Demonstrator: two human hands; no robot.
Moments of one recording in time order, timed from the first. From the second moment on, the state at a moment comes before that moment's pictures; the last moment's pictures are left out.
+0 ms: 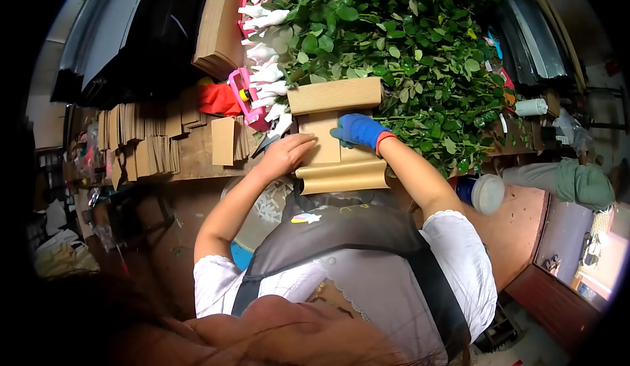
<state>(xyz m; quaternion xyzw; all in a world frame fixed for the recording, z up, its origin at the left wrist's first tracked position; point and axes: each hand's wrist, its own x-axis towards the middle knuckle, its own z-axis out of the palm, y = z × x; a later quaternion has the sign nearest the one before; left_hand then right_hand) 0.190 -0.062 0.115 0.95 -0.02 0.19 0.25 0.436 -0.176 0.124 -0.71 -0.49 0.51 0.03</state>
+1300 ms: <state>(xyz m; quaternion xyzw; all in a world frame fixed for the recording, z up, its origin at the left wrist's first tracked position) 0.226 -0.089 0.109 0.95 0.03 0.16 0.26 0.651 -0.171 0.333 -0.72 -0.58 -0.37 0.14</state>
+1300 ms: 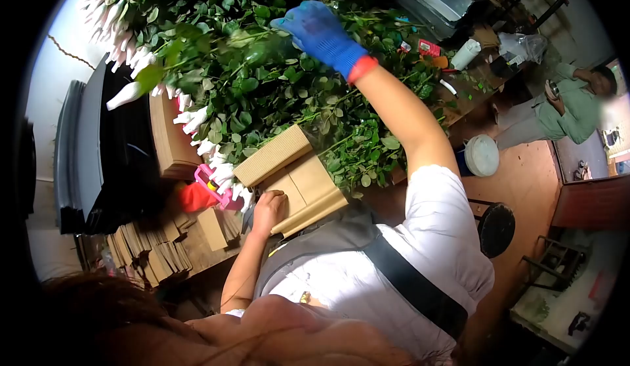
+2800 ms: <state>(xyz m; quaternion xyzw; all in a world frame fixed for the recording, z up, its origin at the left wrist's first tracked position) 0.213 -0.077 0.118 0.91 0.09 0.02 0.40 0.571 -0.235 0.179 -0.81 -0.58 -0.08 0.04</state>
